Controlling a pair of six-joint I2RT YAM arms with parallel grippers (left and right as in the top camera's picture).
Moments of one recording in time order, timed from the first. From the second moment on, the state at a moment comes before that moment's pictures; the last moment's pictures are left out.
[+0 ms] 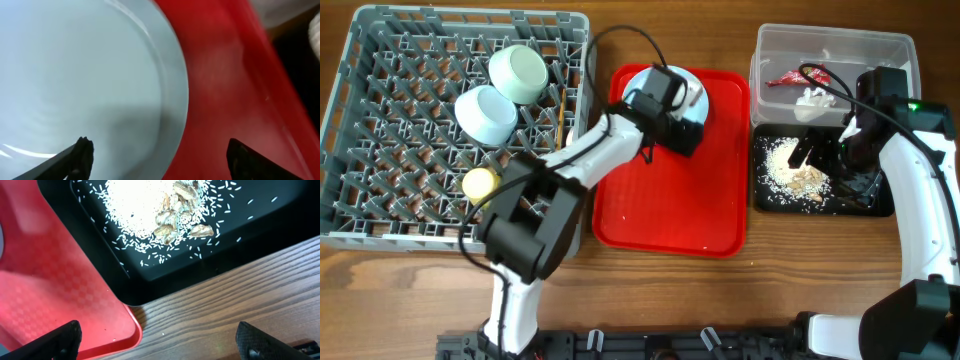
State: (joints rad) left arm -0.59 2.13 1.47 -0.35 0.21 -0.08; right arm -0.15 1.53 1.30 -1.28 -0.09 0.40
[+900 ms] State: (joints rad) left arm -0.70 2.15 1.49 -0.48 -0.03 -0.07; right arm -0.15 1.53 1.30 -1.28 -0.09 0.40
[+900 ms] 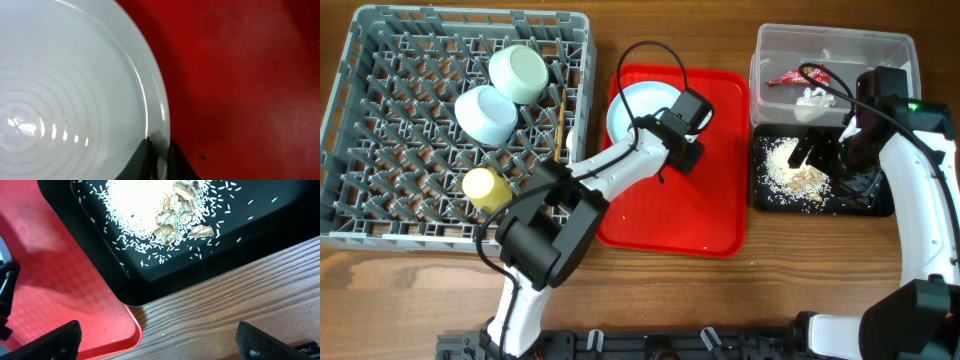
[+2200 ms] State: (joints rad) left arm -0.66 1.78 1.48 -0.49 0.00 -0.10; right arm -0.15 1.53 1.30 -1.28 -0.09 0.40
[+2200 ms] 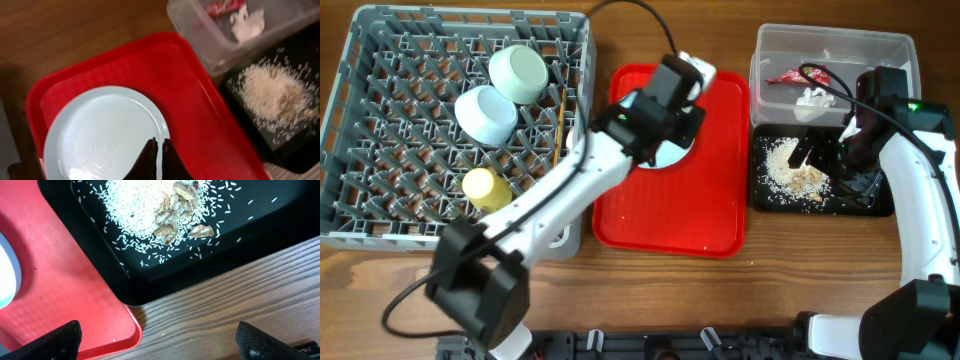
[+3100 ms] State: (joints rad) left arm -0.69 2.03 1.48 -0.50 0.05 -0.06; right arm -0.15 1.53 1.30 -1.28 -0.09 0.40
